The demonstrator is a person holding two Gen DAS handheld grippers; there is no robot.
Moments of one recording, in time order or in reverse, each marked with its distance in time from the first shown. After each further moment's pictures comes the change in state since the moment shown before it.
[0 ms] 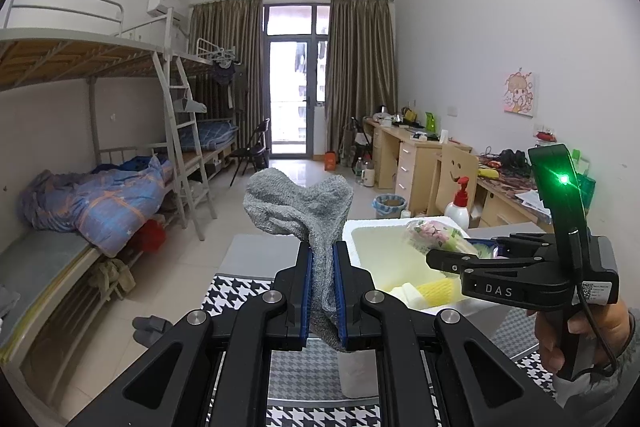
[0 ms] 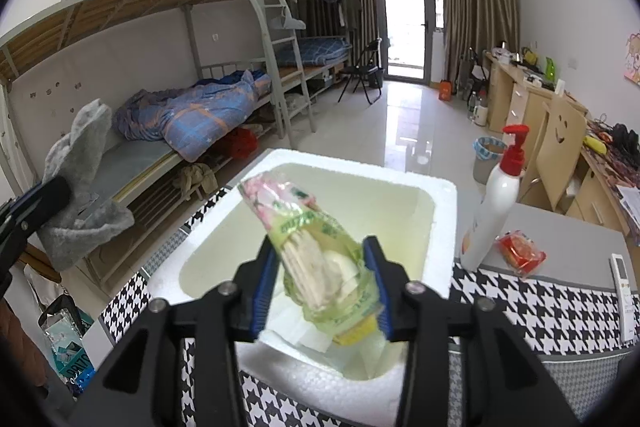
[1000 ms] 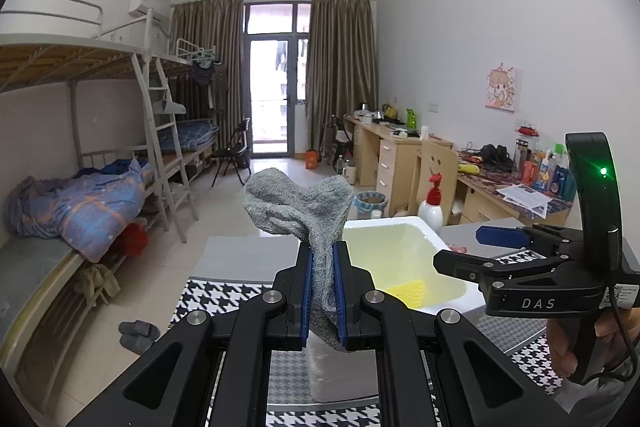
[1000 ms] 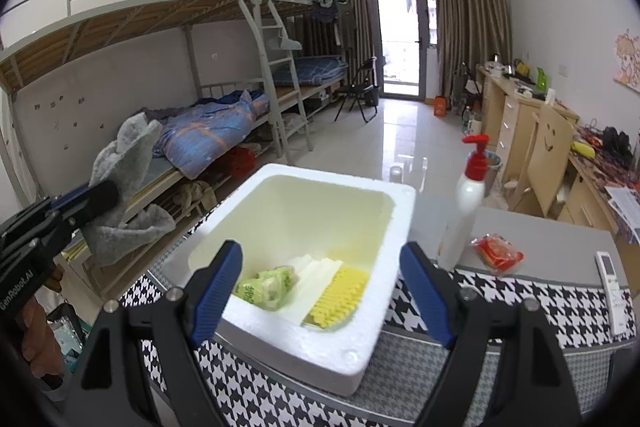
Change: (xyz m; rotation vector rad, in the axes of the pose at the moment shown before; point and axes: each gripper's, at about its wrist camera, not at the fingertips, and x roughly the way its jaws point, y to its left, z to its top) left arm 0.007 -0.019 0.000 0.028 0.006 -0.069; right arm -0.047 -0.014 -0.012 0.020 -0.081 -0.015
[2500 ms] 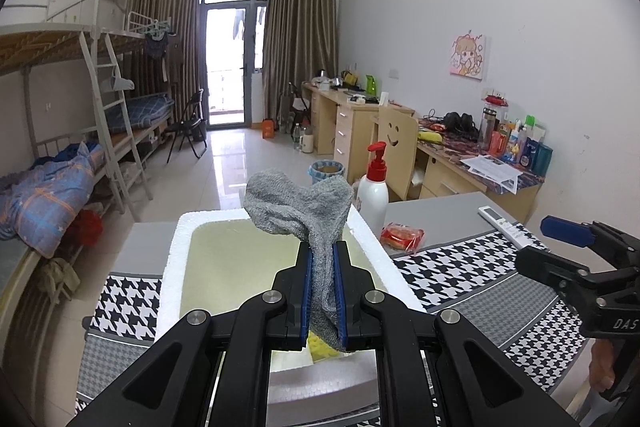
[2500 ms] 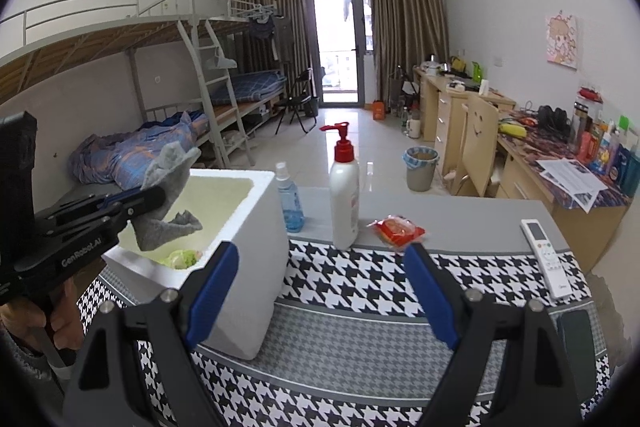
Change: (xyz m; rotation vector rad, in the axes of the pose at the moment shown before) left arm 0.072 -0.062 0.009 0.025 0.132 -0.145; right arm -0.056 -0.073 -0.031 0.085 -0.052 -0.191
